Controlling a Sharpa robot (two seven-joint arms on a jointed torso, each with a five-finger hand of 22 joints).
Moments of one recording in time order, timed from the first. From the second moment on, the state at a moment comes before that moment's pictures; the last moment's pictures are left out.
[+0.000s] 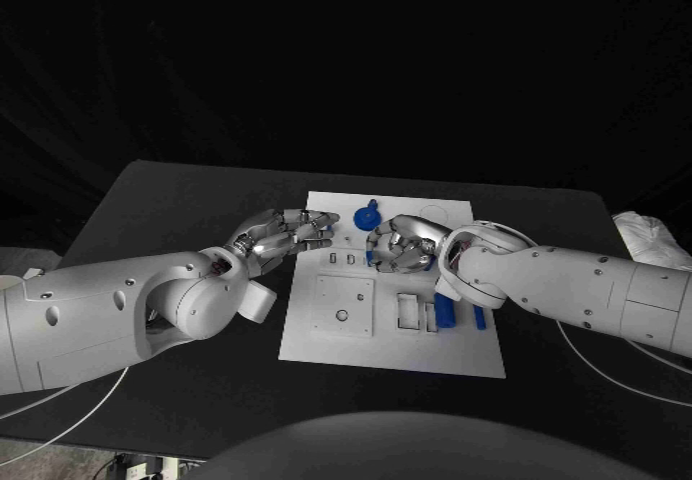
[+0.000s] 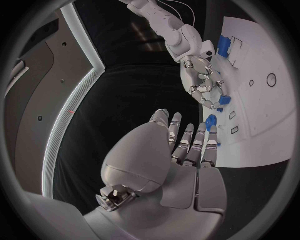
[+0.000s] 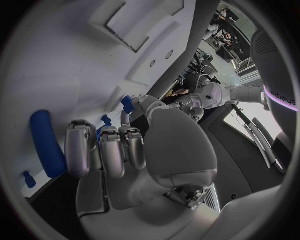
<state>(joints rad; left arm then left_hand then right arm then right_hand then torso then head) 1.18 -0.91 -0.23 1.67 -0.05 -0.20 0.37 1.52 0.21 -0.11 0.29 0.50 0.67 0.18 0.24 0.07 0.31 0.20 0.37 0.06 0.31 0.25 0.39 0.06 0.12 0.28 0.29 0.21 0.10 1.13 -0.64 -0.18 1.32 -1.11 -0.26 0.08 1.31 -0.10 0.32 0.15 0.71 0.70 0.13 0.33 0.96 1.47 0.05 1.57 1.31 1.46 0.01 1.57 1.31 0.06 1.39 0.13 1.44 1.31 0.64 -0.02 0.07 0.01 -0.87</state>
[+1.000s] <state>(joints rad) 1.18 -0.90 -0.23 1.67 -0.05 -0.20 0.37 1.52 0.21 -0.11 0.29 0.50 0.67 0.18 0.24 0.07 0.31 0.20 0.38 0.06 0.31 0.25 0.39 0.06 0.12 0.28 0.29 0.22 0.10 1.13 -0.63 -0.18 1.31 -1.12 -0.26 0.09 1.30 -0.10 0.33 0.13 0.70 0.66 0.14 0.32 0.93 1.47 0.05 1.57 1.31 1.46 0.01 1.57 1.31 0.06 1.36 0.13 1.42 1.31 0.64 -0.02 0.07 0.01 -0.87</state>
